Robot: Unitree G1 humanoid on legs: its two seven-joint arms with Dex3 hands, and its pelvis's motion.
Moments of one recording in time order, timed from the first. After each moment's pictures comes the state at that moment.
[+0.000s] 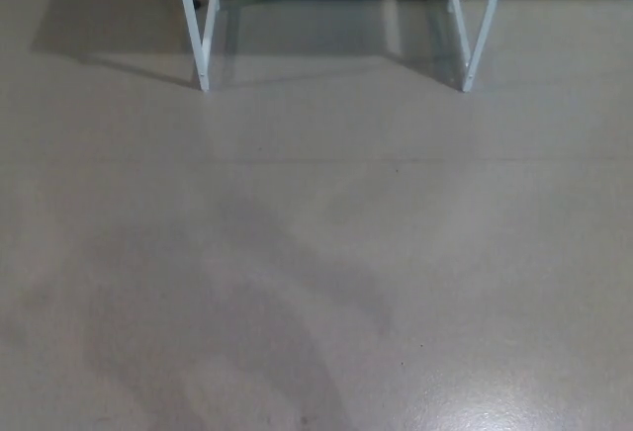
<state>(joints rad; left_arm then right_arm) 0.17 0.35 0.26 1.13 0.05 -0.24 -0.16 0.31 -0.42 -0.07 0.93 -0.15 -0.32 0.03</state>
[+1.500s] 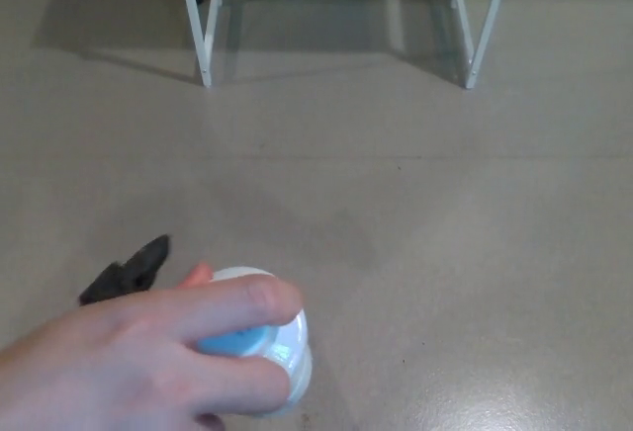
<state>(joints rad) 0.39 0.36 0.03 -0.18 -0.11 -0.39 -0.40 0.22 -0.41 -0.08 0.82 -0.14 -0.36 0.05</state>
